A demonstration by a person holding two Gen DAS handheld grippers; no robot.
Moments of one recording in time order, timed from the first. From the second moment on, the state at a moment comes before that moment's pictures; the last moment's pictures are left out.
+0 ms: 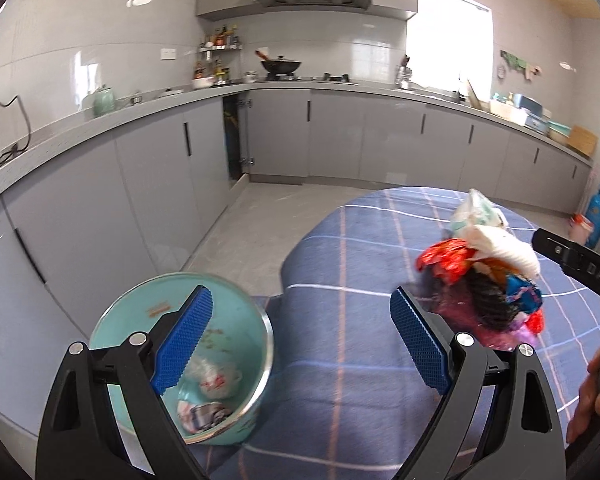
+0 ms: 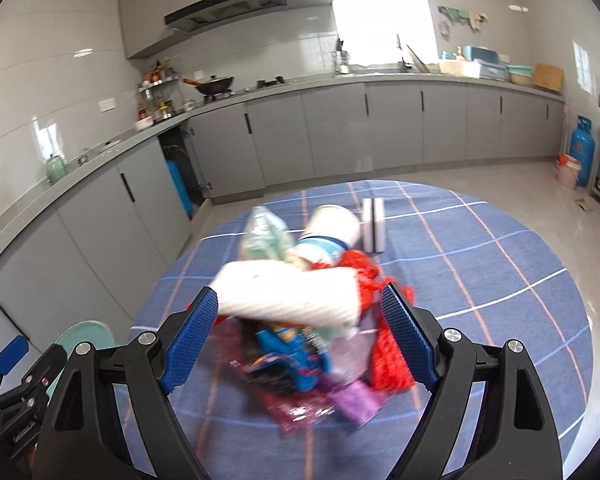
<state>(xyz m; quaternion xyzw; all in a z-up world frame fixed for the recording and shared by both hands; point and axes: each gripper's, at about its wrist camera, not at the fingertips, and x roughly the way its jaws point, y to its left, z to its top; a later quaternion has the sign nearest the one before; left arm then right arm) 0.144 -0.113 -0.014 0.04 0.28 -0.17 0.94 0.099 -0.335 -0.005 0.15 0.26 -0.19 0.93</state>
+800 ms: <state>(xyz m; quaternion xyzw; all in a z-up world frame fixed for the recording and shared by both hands) 0.157 -0.171 -0.026 0.08 0.30 -0.19 0.93 0.119 -0.370 -0.030 0.20 0.29 -0.17 0.92</state>
